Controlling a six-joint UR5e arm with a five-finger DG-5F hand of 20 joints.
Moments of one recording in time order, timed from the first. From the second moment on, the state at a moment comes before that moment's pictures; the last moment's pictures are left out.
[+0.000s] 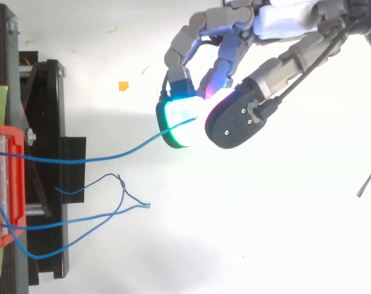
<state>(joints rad) -0.10 -2.24 -1.11 -3.14 -1.84 -0.10</state>
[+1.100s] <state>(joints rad) -0.10 -2.24 -1.12 -3.10 -1.90 -0.06</state>
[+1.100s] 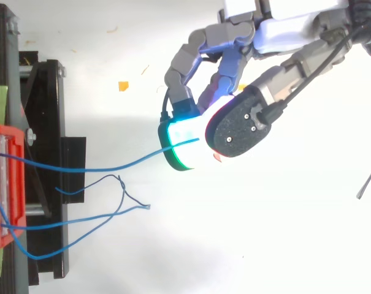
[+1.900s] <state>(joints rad) -0.10 -2.24 -1.12 -3.07 -1.90 -0.06</state>
